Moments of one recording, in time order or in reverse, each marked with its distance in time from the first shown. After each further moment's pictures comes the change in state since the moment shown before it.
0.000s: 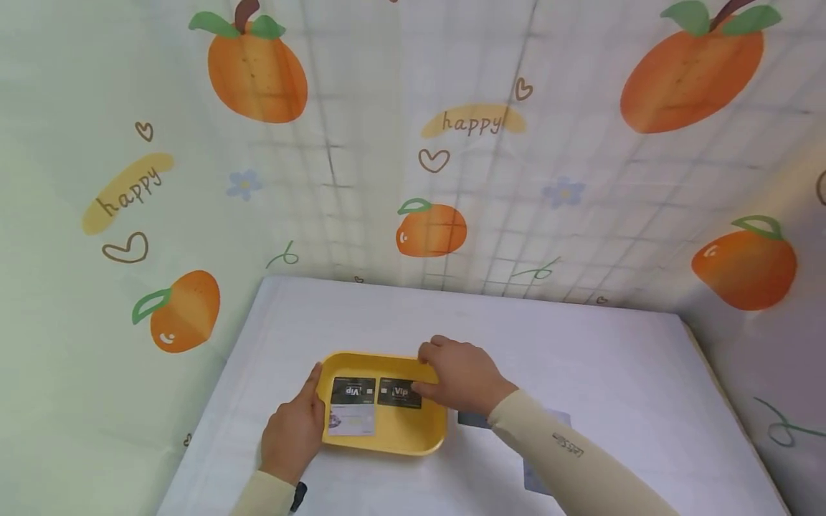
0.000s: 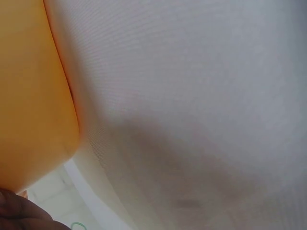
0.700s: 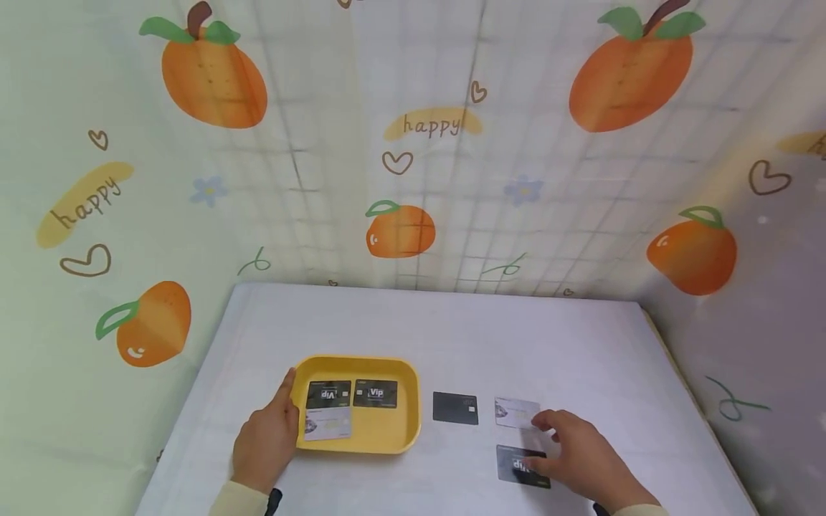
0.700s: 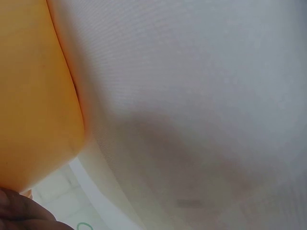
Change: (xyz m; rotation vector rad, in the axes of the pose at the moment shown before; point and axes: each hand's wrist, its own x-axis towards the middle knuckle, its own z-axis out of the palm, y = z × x) left_hand -0.004 0.004 0.000 0.043 -0.066 0.005; right_hand -0.189 0.142 0.046 0.345 -0.101 0.545
